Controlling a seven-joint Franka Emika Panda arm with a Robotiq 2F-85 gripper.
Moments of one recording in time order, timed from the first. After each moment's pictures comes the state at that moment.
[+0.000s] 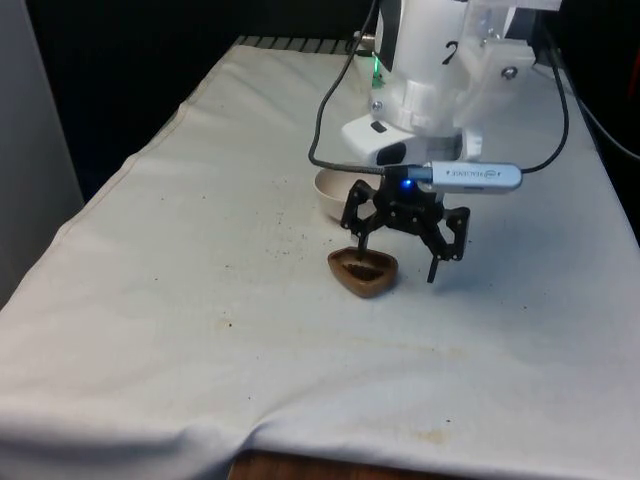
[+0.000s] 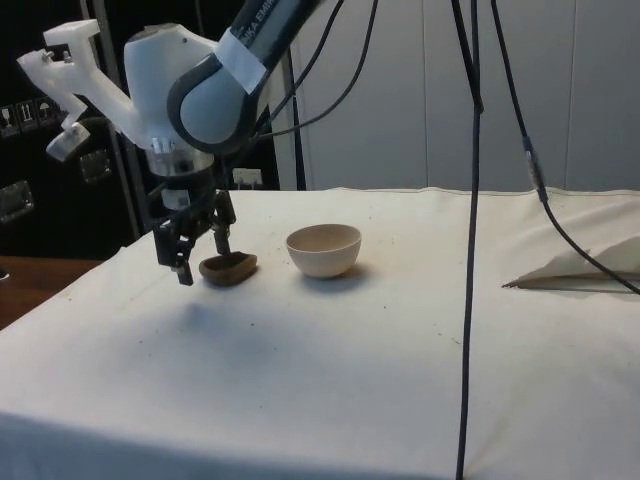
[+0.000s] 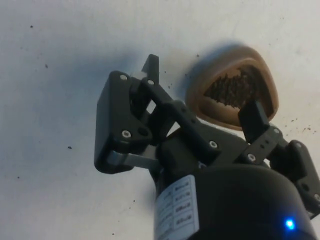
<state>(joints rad) 0.03 0.75 0.01 -1.63 -0.21 2.42 0.38</state>
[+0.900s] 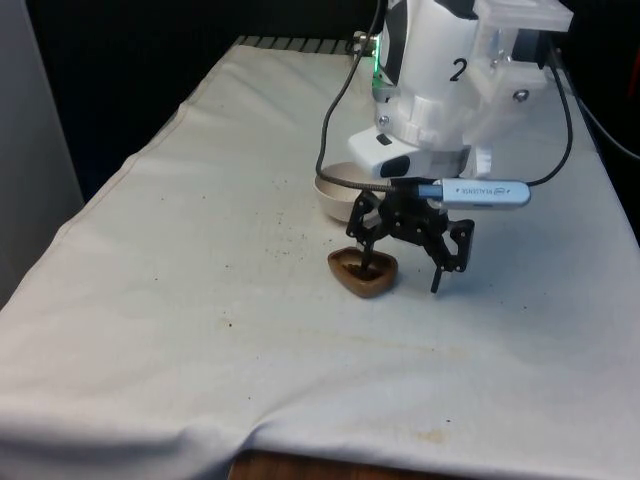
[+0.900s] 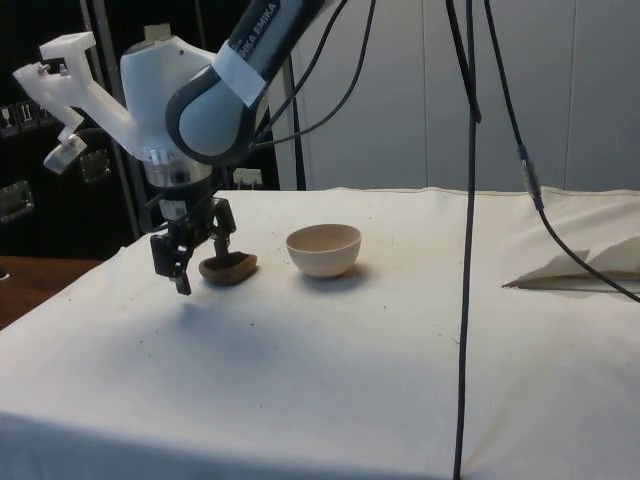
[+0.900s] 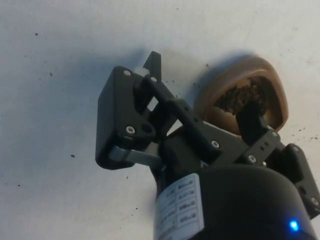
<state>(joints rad) 0.04 0.78 0.01 -1.61 -0.22 2.42 0.44</state>
